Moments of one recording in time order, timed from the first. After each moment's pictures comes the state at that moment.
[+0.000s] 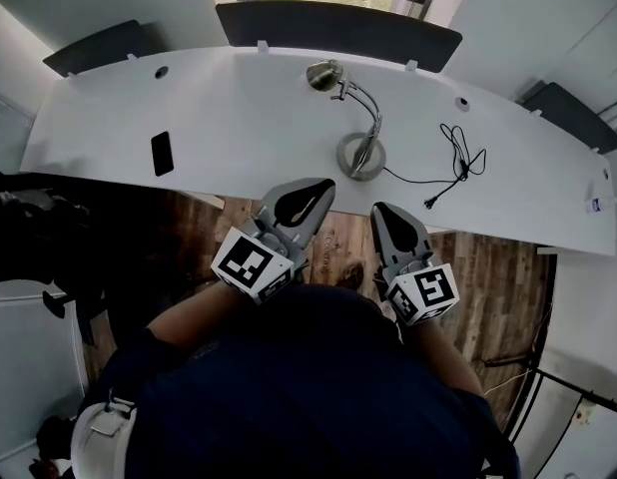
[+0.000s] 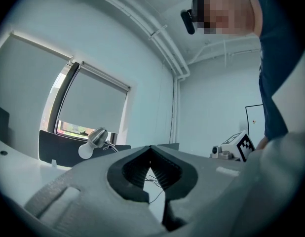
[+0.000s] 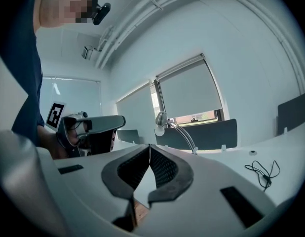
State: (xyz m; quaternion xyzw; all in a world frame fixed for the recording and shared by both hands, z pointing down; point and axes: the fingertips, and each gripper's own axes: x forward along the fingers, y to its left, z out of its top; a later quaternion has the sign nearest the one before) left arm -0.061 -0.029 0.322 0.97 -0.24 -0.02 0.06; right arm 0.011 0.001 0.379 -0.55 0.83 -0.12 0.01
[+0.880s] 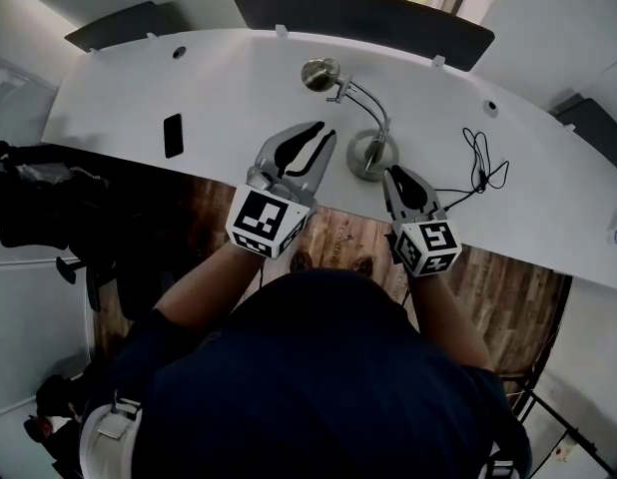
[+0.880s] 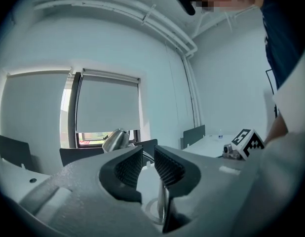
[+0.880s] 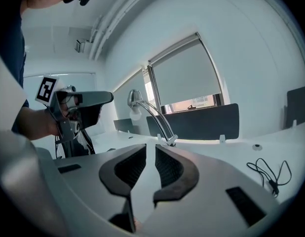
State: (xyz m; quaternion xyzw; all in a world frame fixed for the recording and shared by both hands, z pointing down) left arm -0.022 -0.133 0.335 0.93 -0.36 0.06 -0.03; right arm 0.081 -0.100 0.457 -0.53 0.83 -0.16 -0.04
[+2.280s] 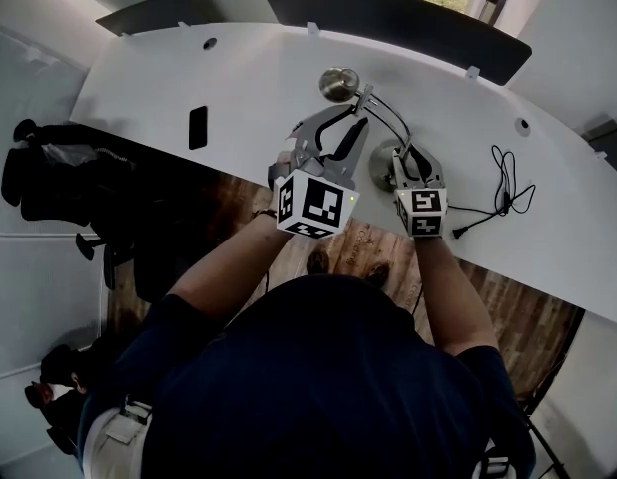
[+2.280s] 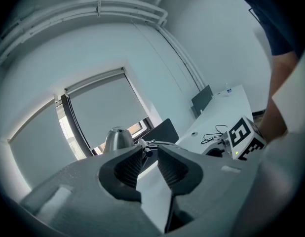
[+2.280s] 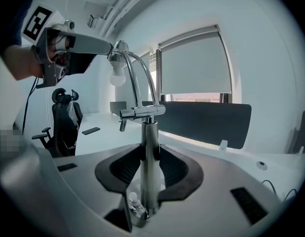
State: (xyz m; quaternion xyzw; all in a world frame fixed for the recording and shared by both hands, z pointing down) left arm 0.007 -0.193 0.364 0.86 -0.41 0.23 -0.20; right arm 0.085 -0.206 0.548 -0.53 0.83 -0.08 -0.14
